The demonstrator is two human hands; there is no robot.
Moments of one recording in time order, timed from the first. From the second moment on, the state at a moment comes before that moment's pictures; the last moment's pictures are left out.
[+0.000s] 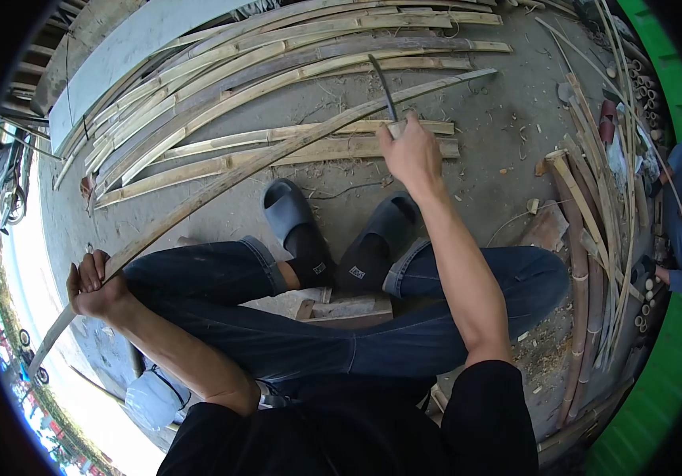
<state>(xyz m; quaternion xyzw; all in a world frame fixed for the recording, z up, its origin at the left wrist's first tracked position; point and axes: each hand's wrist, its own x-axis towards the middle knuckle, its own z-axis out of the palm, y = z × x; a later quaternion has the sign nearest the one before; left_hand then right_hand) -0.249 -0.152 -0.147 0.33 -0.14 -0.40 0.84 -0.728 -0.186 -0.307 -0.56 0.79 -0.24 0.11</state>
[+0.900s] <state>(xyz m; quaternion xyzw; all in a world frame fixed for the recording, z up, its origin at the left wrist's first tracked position) -0.241 -0.167 -0.158 0.42 -0.02 -0.35 0.84 -0.701 -0.181 -0.335 -0.51 0.77 -0.34 0.19</state>
